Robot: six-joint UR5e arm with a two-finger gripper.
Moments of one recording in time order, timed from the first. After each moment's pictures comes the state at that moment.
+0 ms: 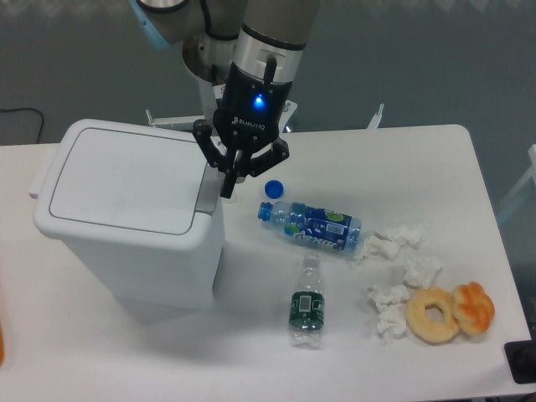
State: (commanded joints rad) arm 2.48 -1.61 -1.61 -1.20 1.08 0.44
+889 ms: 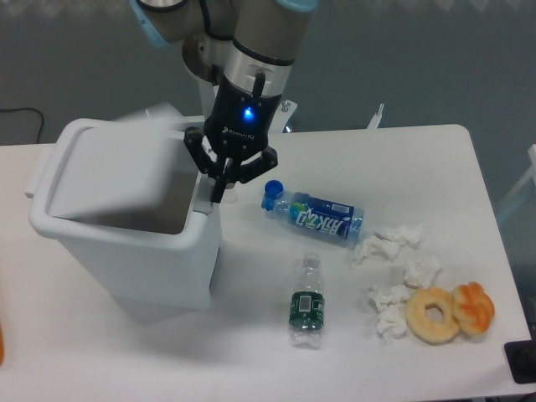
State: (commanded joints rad) arm 2.47 -1.62 -1.62 -1.20 1.09 0.44
